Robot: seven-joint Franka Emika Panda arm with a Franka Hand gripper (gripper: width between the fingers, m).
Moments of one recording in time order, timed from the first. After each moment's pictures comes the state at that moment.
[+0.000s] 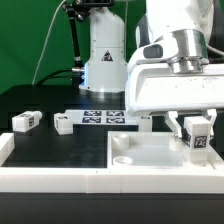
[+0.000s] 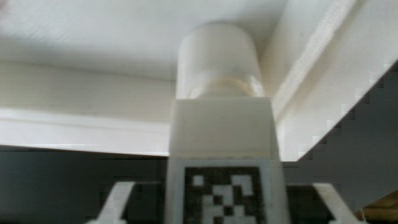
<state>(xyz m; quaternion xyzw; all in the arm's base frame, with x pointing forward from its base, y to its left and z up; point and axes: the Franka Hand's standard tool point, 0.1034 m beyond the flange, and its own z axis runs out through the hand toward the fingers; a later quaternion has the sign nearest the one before) 0.614 0.112 0.063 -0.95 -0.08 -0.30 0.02</state>
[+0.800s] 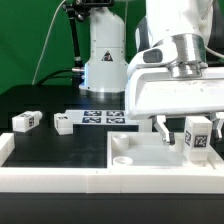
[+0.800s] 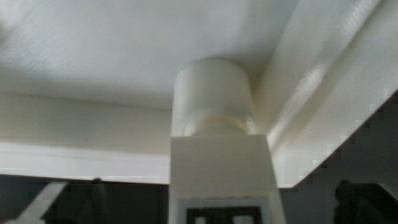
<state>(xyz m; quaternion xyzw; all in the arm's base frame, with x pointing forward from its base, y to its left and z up) 0.610 0.113 0.057 -0.96 -0.09 -0.28 0.02</state>
